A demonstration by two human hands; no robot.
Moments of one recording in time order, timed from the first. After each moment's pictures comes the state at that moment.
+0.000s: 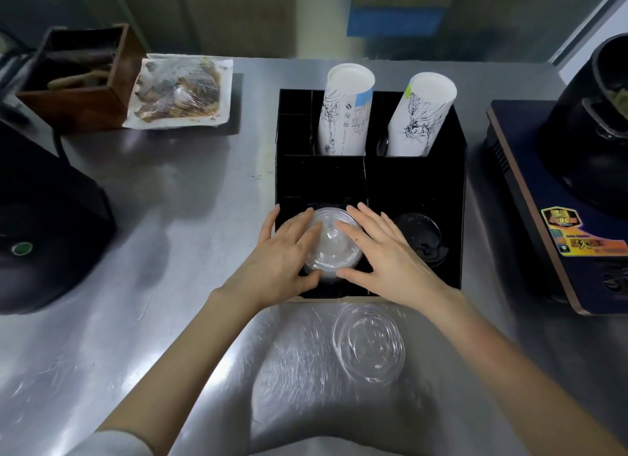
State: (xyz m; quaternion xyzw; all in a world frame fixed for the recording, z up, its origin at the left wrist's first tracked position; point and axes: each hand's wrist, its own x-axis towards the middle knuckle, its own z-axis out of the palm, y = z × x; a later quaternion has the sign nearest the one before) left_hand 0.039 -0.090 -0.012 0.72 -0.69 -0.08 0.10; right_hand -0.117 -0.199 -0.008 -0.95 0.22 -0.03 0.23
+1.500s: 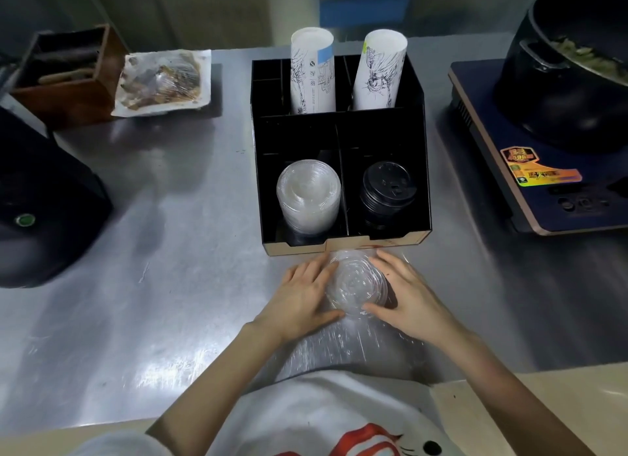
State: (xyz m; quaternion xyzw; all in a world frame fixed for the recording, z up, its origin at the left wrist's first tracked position) left_hand -0.053 -0.023 -0.068 0.69 -0.68 -0.22 0.11; right_hand -0.232 -0.119 -0.061 -0.89 0.34 -0.04 0.30
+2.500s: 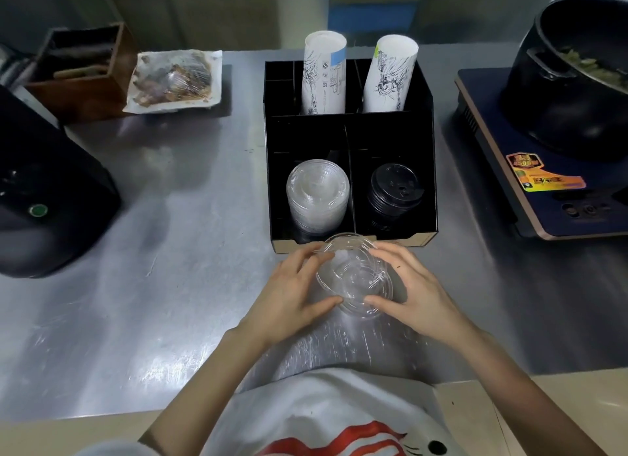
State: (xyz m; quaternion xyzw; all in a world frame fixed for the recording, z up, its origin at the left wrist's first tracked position) left_hand -0.040 -0.003 -0.048 0.69 -0.63 -0.20 0.29; right_hand -0.226 -0.114 -0.033 -0.87 0.32 -0.09 0.37
